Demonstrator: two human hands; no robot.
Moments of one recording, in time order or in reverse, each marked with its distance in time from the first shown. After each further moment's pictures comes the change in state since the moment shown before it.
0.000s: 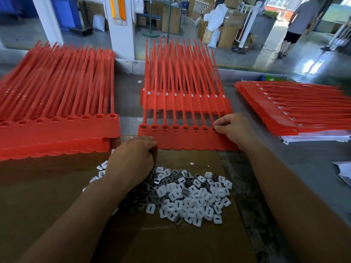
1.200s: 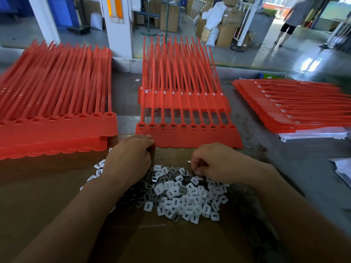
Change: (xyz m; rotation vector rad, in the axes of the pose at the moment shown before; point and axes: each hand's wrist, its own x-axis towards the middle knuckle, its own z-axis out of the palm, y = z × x) left_hand 0.000 -0.002 0.003 0.016 0.010 0.009; right_hand -0.087 -0.051 -0.005 -0.452 -0.658 -0.449
